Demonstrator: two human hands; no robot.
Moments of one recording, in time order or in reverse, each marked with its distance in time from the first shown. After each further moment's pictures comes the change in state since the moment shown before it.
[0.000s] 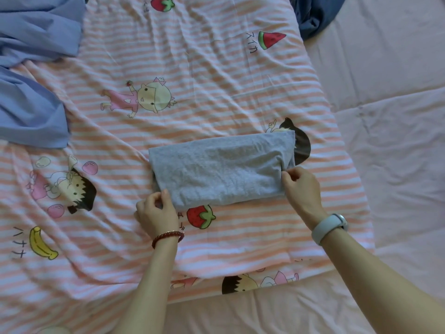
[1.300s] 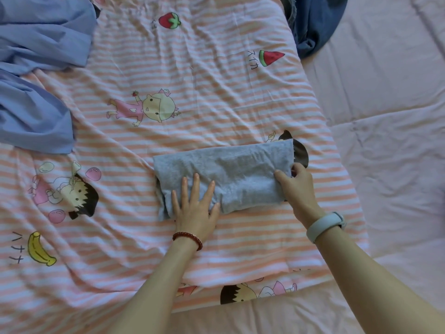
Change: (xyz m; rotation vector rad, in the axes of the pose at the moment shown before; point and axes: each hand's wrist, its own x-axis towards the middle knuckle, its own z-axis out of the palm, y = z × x) left_hand -0.018 0.008 0.028 0.663 -0.540 0.776; right_hand 0.003 -0.041 -0.005 0.412 -0.067 0.157
